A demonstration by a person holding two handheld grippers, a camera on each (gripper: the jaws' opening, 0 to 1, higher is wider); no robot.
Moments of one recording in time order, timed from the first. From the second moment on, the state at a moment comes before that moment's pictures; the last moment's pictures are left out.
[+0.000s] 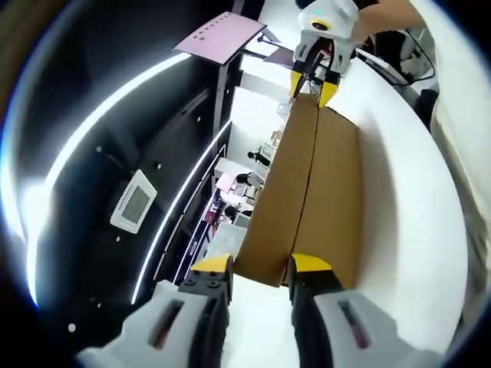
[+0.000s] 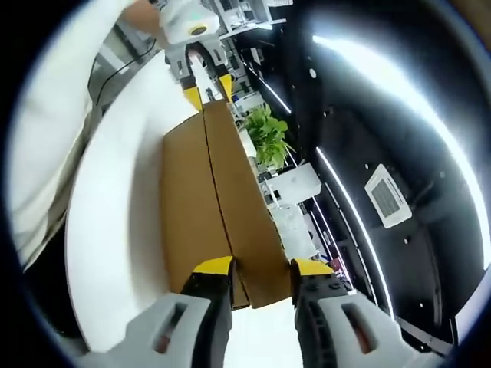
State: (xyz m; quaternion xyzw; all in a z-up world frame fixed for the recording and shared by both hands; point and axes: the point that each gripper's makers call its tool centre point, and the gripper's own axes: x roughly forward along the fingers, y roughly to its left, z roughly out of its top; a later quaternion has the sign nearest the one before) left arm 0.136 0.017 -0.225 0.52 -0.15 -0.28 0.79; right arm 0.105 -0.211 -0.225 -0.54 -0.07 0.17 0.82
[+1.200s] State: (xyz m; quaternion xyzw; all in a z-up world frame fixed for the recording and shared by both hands) left arm 0.155 0.023 -0.215 0.31 -0.11 -0.29 0.90; right arm 0.116 -0.224 -0.213 -0.28 -0.08 0.13 0.95
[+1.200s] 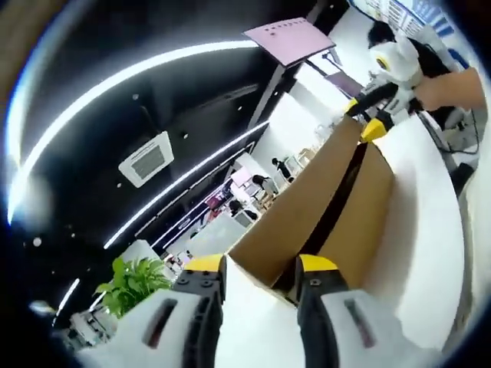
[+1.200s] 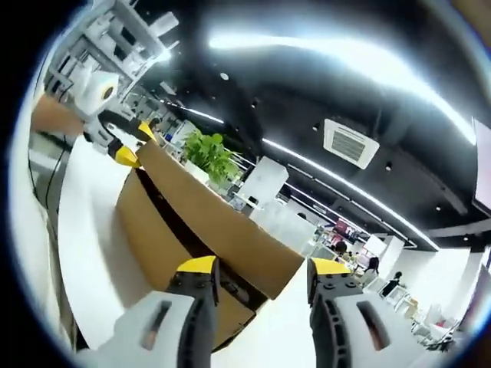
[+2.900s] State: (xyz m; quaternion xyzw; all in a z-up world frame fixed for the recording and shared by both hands) left arm 0.141 0.009 -0.204 0.17 -0.09 -0.36 0.91; right arm 0.149 -0.227 -0.199 -0.16 -0.09 0.09 0.98
